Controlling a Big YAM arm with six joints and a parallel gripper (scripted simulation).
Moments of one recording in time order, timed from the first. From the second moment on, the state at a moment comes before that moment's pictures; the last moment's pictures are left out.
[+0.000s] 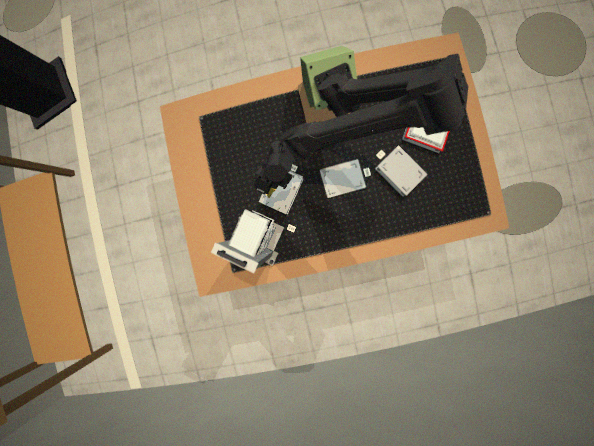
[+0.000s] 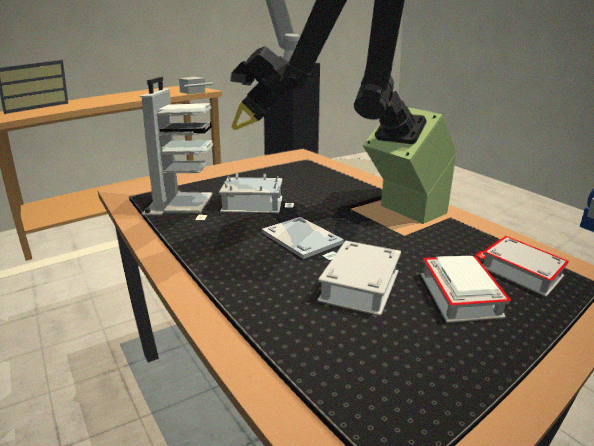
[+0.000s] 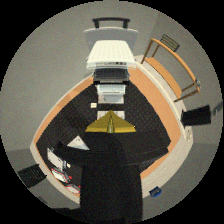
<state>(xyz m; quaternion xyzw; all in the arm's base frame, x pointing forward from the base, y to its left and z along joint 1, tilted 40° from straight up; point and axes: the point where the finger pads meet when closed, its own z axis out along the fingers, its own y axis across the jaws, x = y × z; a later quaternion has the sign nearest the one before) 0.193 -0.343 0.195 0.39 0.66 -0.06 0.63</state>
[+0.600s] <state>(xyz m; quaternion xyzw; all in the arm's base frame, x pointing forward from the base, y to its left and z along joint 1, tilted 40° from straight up) 0.180 -0.324 0.182 0.39 0.66 -0.06 0.63</state>
